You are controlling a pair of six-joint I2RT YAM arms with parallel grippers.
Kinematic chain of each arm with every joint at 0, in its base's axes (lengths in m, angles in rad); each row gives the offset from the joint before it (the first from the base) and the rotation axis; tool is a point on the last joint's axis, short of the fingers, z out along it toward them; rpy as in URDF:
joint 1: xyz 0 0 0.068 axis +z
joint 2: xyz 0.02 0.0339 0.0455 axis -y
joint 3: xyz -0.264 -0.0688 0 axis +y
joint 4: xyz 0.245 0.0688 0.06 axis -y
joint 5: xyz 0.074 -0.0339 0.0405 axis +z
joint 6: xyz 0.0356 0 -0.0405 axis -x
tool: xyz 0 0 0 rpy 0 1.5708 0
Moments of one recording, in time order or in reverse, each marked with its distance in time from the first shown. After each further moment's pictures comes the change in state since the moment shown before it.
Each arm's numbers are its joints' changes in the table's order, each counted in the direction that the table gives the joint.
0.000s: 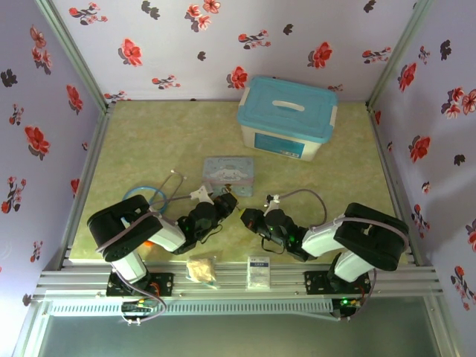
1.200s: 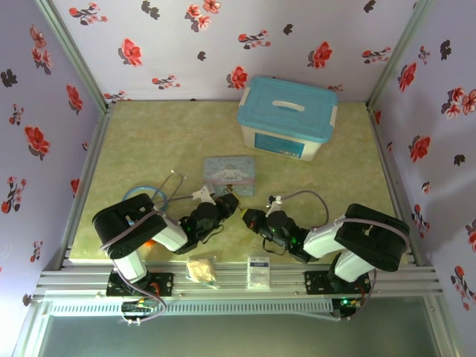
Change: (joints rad) left arm -0.006 -0.038 -0.013 0.028 -0.008 0.000; right arm 0.000 0.003 0.026 0.031 -0.023 -0.001
